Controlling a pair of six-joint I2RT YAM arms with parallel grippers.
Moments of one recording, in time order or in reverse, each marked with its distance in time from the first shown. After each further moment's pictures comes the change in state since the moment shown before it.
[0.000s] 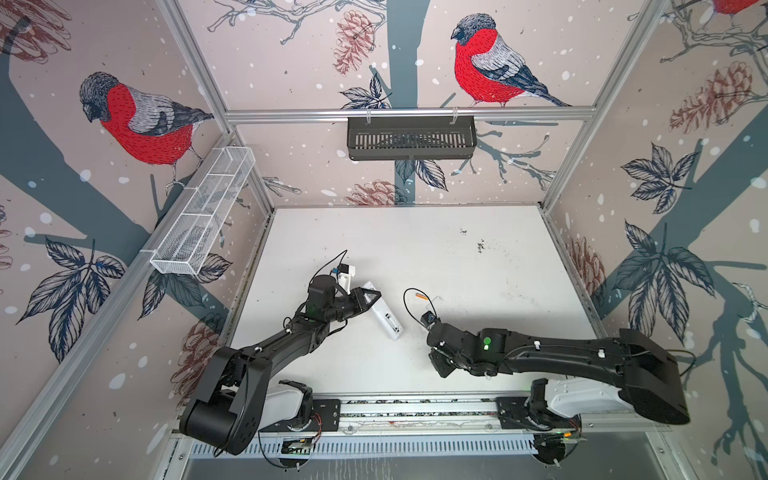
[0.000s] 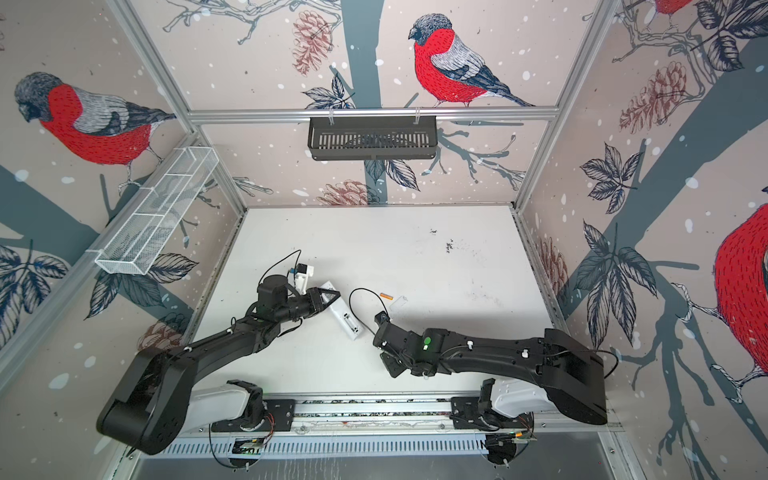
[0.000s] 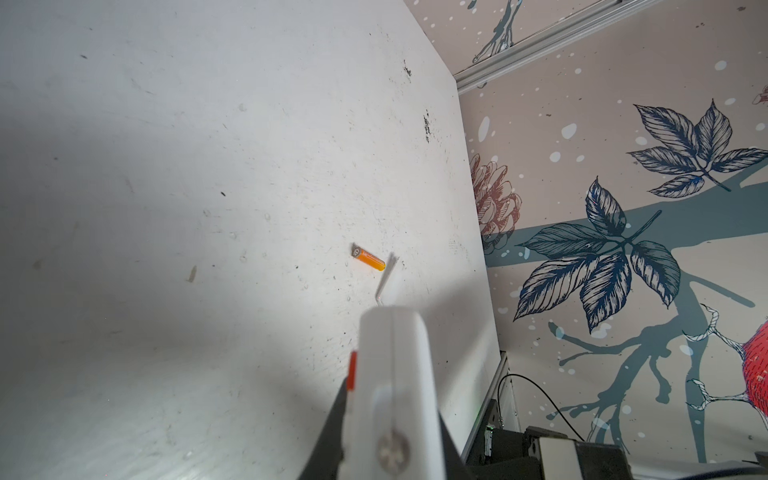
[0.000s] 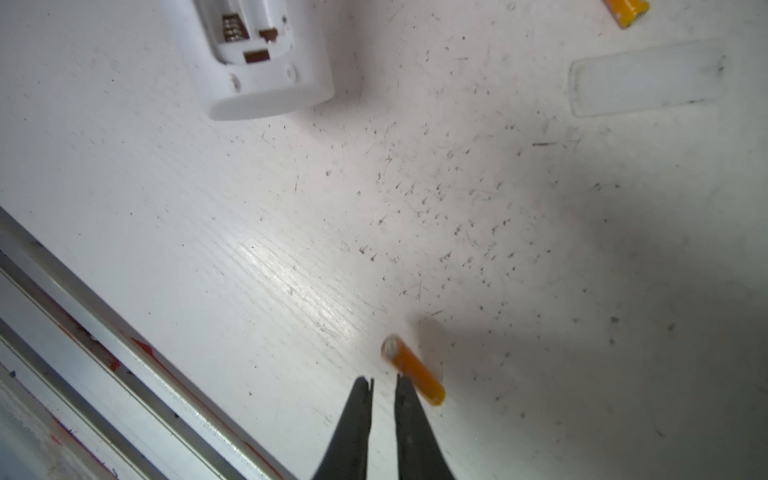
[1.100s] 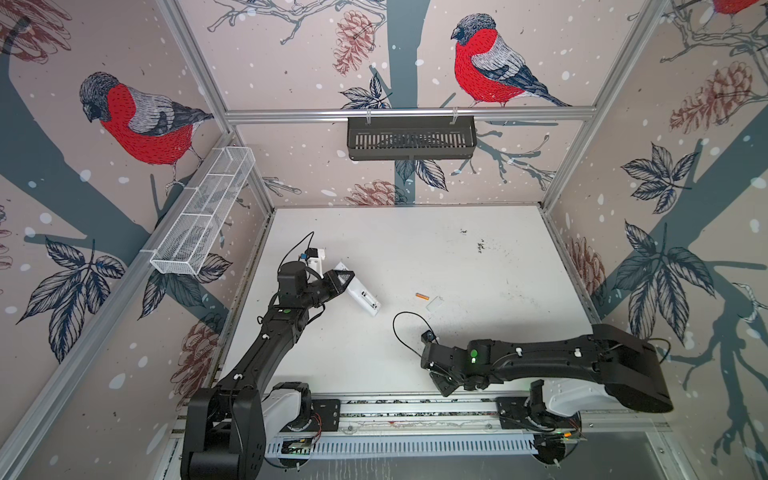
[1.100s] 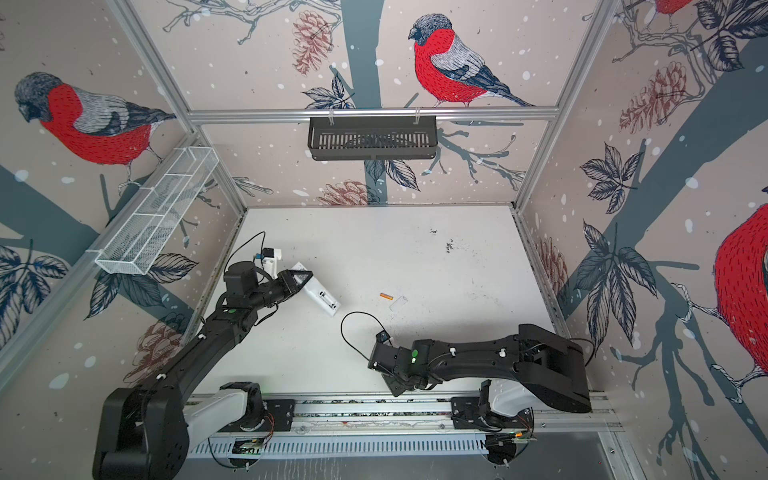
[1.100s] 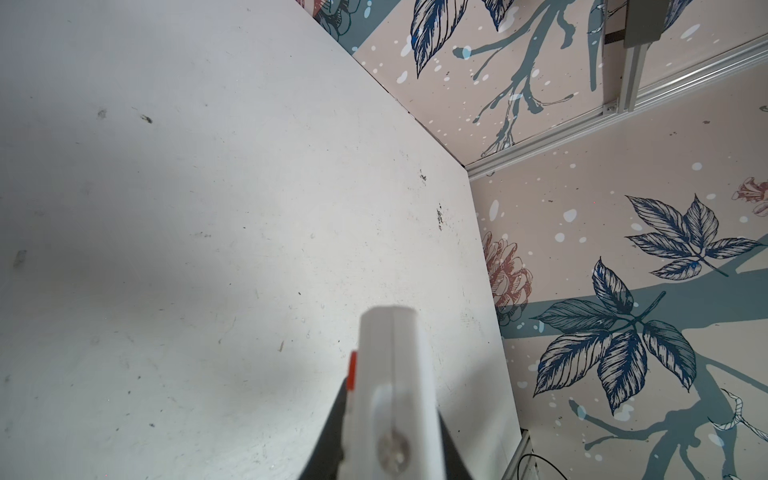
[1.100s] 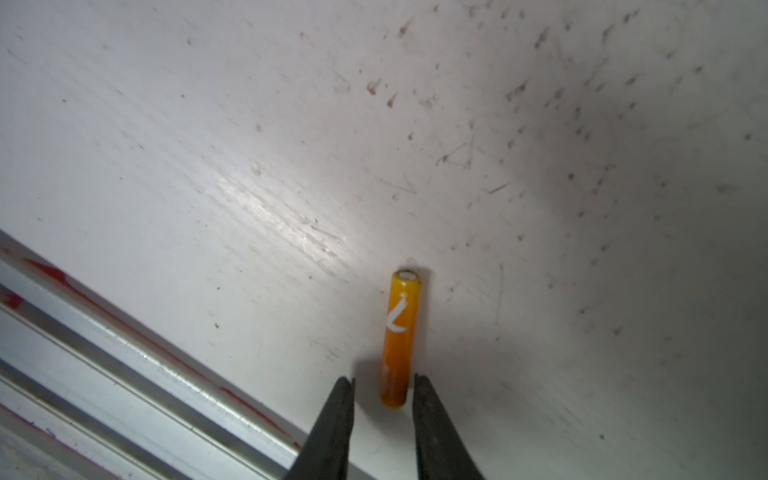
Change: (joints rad) left arm 0.248 -0.159 0.140 -0.282 0.021 0.109; right arm 0.122 0.107 -0.008 -0.086 -0.040 0.164
